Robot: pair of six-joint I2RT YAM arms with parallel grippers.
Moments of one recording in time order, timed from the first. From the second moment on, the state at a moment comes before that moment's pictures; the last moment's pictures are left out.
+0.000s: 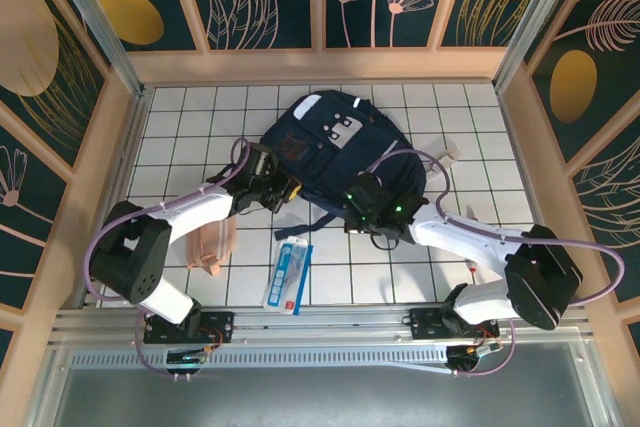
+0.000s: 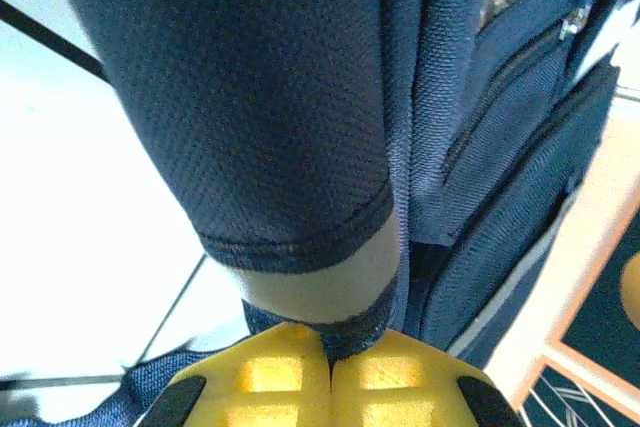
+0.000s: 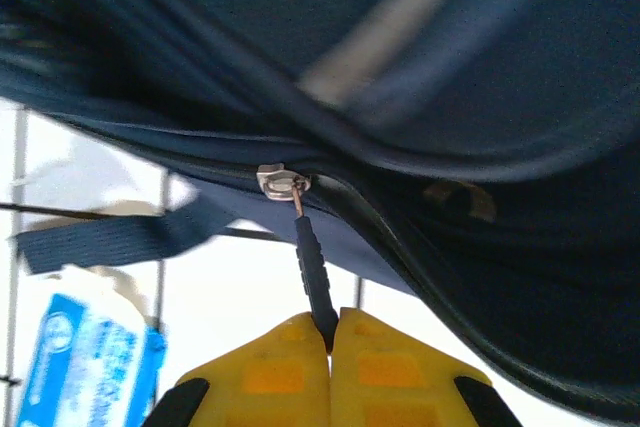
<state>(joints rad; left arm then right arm) -0.51 1.57 0.84 -0.09 0.31 -1.42 0.86 1.33 0.80 -0.52 0.14 0.79</state>
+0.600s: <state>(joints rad) -0.37 1.67 1.05 -0.20 0.21 -0.77 0.86 1.33 0.76 -0.42 -0.20 0.77</state>
